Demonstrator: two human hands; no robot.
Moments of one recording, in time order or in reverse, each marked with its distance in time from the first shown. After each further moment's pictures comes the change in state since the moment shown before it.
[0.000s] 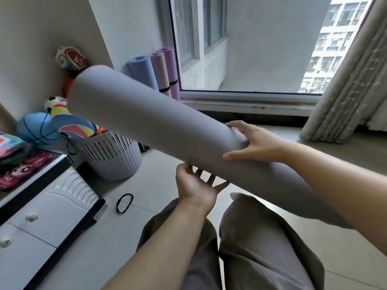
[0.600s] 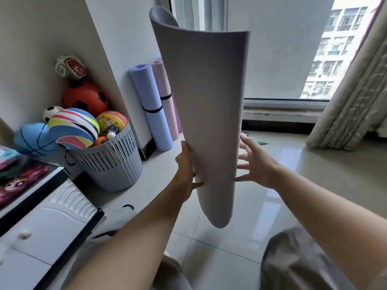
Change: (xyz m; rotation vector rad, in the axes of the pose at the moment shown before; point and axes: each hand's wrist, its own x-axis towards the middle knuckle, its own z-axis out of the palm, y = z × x) left_hand 0.079 0.056 0.018 0.784 0.024 0.157; right_hand 0.047 0.027 0.029 1.093 -0.049 0.328
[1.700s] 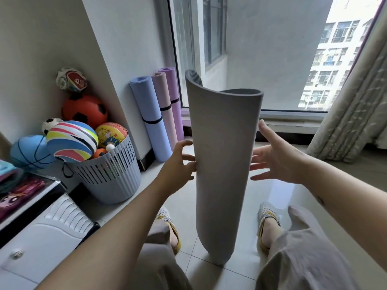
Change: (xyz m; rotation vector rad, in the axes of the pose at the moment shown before) left_hand 0.015 0.042 -0.021 0.521 -0.136 0.375; right_hand -0.010 -0.054 -0.034 -0.145 -0.082 0.093
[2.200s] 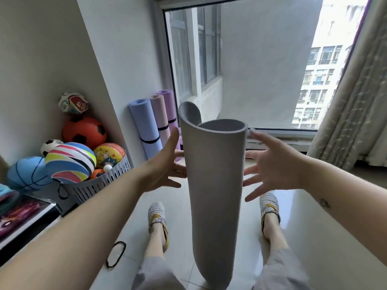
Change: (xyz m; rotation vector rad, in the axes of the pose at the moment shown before) left_hand 0.011 0.069 -0.048 -0.076 -0.283 -0.234; right_hand -0.030 -0.044 -0.006 0.132 -0.228 0.011
